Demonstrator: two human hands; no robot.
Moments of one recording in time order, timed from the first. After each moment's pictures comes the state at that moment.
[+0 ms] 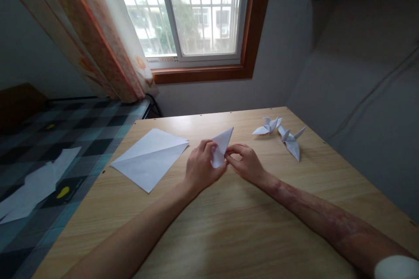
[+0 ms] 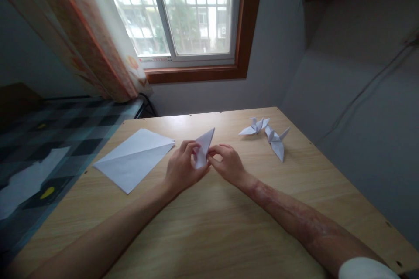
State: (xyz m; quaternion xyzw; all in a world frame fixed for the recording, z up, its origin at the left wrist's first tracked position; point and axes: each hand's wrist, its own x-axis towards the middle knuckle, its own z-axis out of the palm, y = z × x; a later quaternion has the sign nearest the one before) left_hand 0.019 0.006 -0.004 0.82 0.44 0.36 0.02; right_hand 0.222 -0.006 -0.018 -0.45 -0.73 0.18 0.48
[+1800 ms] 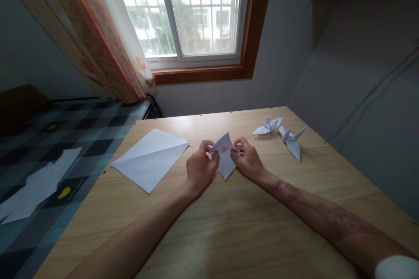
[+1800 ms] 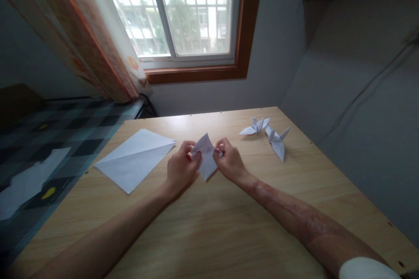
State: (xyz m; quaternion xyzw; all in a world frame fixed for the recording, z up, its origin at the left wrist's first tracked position) left_hand 0.024 0.003 0.000 0.72 0.57 0.36 0.17; right_hand 0.224 0.000 -0.029 -0.52 -0.62 0.31 0.50
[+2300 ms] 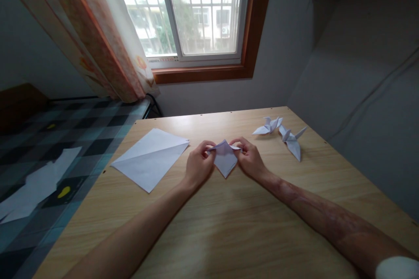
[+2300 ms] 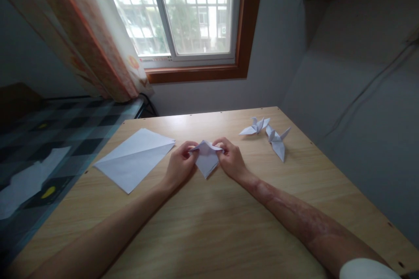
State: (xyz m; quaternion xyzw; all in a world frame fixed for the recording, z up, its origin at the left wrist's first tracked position) left_hand 0.017 0.021 -0.007 0.68 0.49 0.44 0.32; right_hand 0.228 0.003 -0.029 -0.48 -0.60 0.34 0.54
